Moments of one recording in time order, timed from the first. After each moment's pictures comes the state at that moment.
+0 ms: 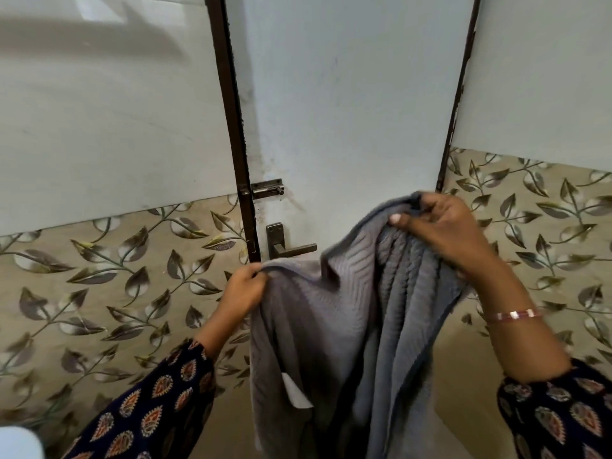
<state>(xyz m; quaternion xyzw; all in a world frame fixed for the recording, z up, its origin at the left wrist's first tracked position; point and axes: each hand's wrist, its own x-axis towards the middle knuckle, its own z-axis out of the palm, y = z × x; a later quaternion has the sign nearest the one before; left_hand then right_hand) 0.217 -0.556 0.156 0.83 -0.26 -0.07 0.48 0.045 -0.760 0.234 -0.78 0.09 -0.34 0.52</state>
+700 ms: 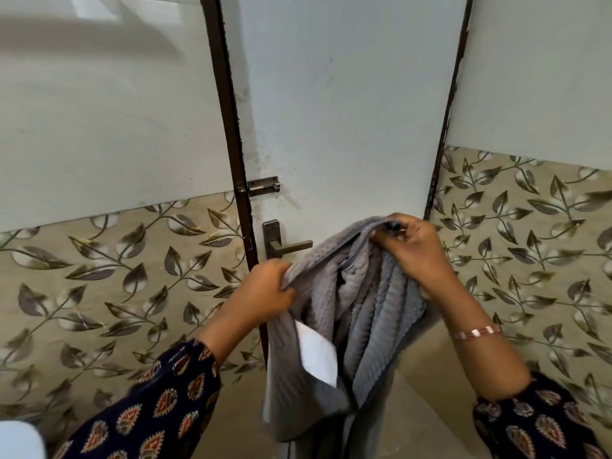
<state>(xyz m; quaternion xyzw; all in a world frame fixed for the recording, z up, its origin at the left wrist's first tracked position) 0.179 -0.559 0.180 0.86 -0.43 -0.01 0.28 0.056 -0.738 0.204 -0.74 0.13 -0.37 0.55</state>
